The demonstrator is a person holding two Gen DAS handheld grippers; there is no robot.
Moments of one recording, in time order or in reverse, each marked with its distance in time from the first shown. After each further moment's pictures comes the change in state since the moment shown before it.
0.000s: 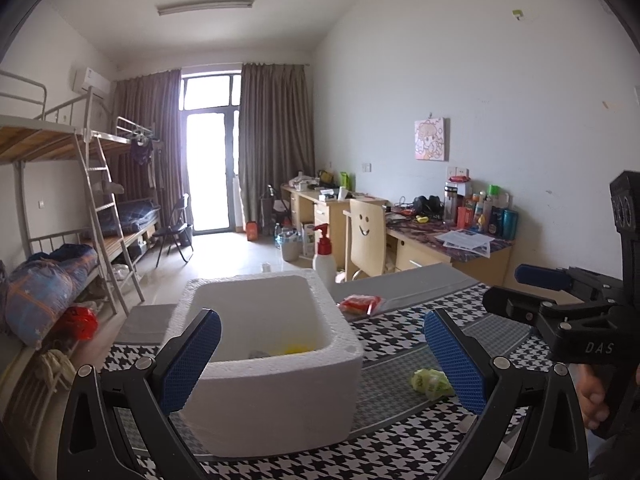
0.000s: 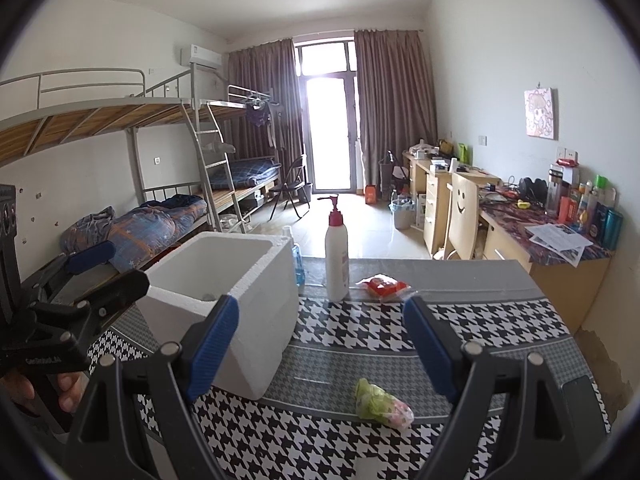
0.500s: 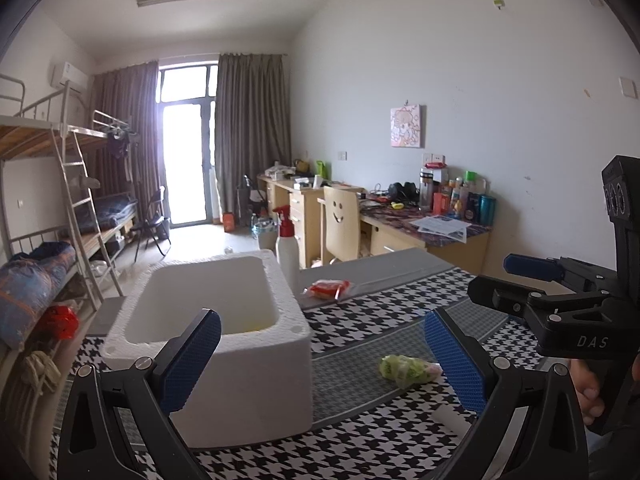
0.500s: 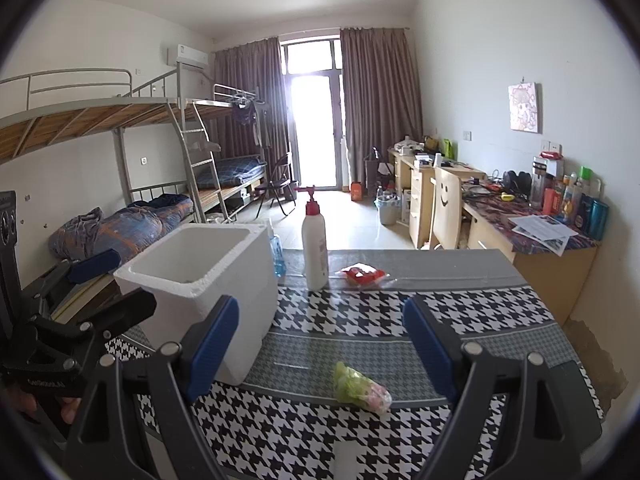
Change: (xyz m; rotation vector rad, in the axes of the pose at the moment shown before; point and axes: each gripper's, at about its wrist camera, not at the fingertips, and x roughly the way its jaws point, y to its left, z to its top) left arm 0.007 -0.022 -0.011 0.016 0.043 -0.080; right arm -0.009 -0.014 -0.014 0.018 0.011 -0.052
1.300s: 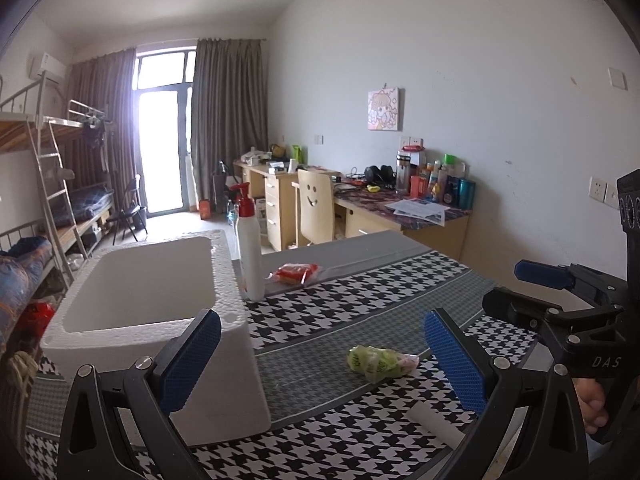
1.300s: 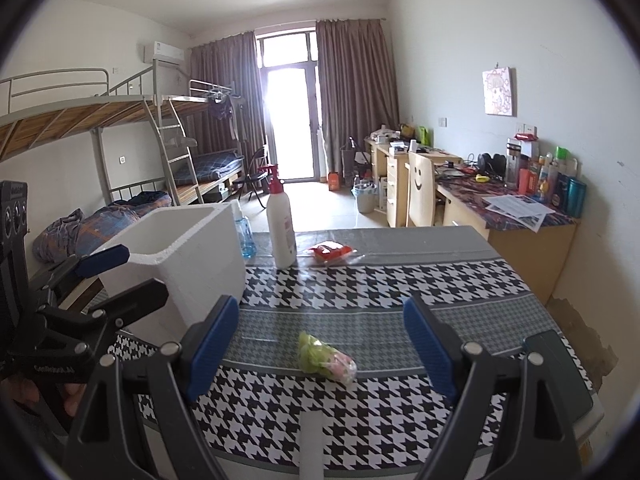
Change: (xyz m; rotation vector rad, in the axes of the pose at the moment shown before) left arm 0.027 -0.025 -0.005 0.016 0.056 -0.082; right arm -0.011 -0.027 -0.024 0.038 0.028 -0.076
